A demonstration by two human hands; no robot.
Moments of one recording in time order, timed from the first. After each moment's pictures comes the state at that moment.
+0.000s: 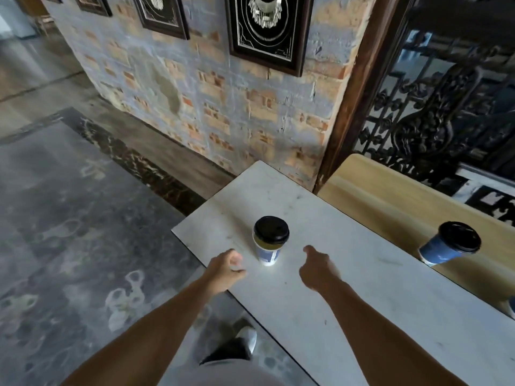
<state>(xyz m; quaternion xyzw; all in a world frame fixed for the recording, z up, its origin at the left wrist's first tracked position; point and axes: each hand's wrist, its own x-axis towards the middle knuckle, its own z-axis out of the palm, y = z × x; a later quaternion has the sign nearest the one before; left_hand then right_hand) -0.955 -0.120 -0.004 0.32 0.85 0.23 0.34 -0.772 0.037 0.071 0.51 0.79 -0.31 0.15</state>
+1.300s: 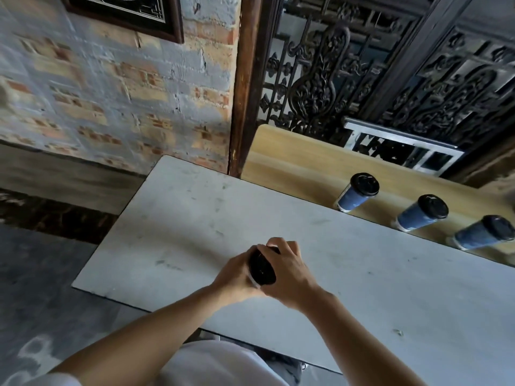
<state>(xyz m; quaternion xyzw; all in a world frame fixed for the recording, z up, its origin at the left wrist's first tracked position) -0.894 -0.016 0.000 0.57 0.63 0.25 0.46 -0.751 0.017 0.078 0.49 0.83 -0.25 0.05</state>
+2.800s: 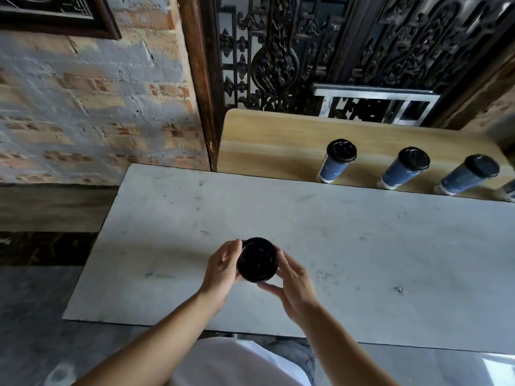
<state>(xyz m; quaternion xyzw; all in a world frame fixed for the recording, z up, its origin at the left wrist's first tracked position) -0.878 -0.016 0.021 0.23 0.64 0.43 0.59 -0.725 -0.021 0.025 0.57 0.25 -0.70 -0.36</state>
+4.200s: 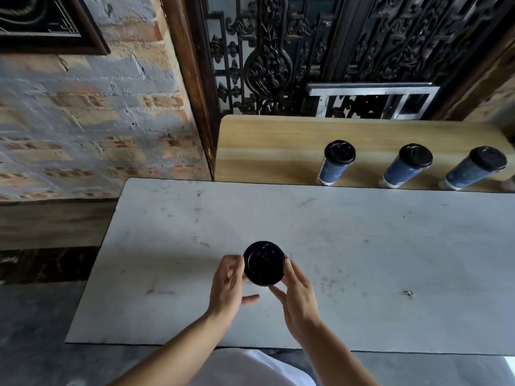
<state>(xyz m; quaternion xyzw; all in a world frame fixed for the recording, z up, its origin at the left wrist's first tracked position) -0.866 -0.017 0.021 0.23 0.66 0.41 0.58 -0.731 -0.020 0.025 0.57 0.21 -0.66 -0.44</state>
